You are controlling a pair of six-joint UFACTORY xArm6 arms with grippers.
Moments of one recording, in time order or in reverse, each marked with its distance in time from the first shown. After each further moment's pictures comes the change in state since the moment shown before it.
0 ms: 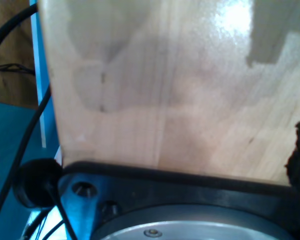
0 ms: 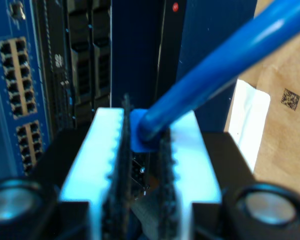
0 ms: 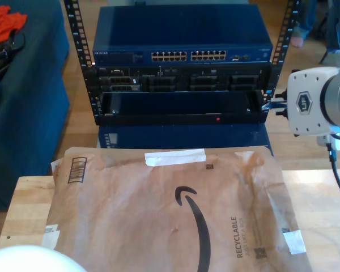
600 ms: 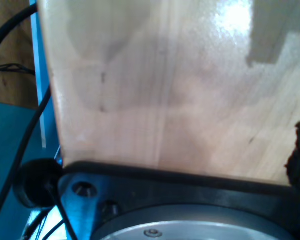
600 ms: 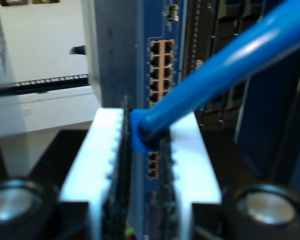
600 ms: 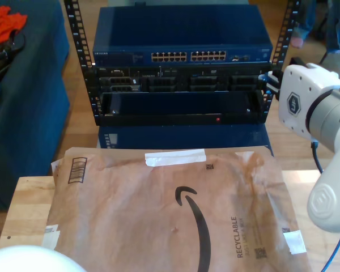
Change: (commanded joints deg) left arm 0.0 0.0 0.0 0.1 0.0 0.0; right arm 7.0 6.2 9.4 0.4 -46.3 1.8
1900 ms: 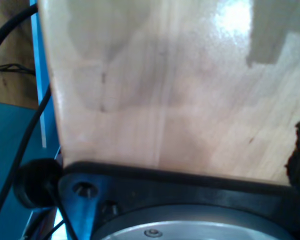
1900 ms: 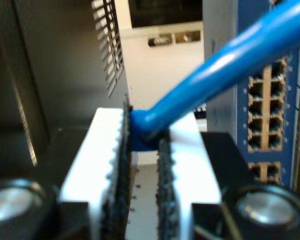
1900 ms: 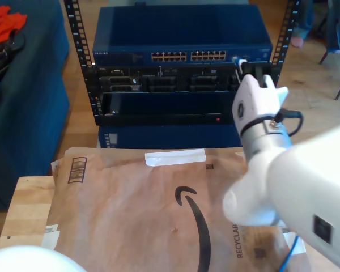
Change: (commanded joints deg) left arm 0.0 0.0 0.0 0.0 0.0 0.0; right arm 10.1 47.8 -21.0 11.6 -49.6 6.3
